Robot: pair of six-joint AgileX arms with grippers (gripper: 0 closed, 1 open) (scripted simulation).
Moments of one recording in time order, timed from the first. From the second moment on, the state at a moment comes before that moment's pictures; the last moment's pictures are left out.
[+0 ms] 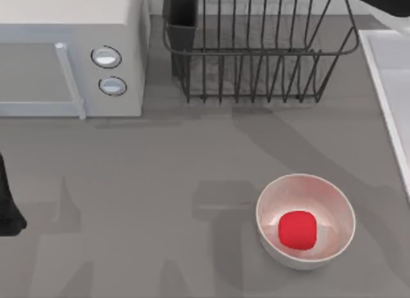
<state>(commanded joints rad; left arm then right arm) 0.00 0.00 0.00 0.00 0.00 0.00 0.78 1.66 1.66 -0.02 0.81 0.02</state>
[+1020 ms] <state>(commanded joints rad) 0.00 0.00 0.00 0.00 0.00 0.00 0.68 1.95 1.44 0.51 0.72 0.02</state>
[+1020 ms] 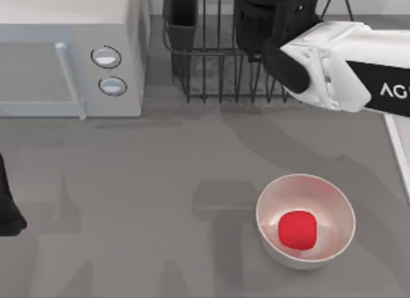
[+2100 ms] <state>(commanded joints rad) 0.00 0.00 0.00 0.00 0.00 0.00 0.63 2.04 1.33 0.70 0.67 0.02</state>
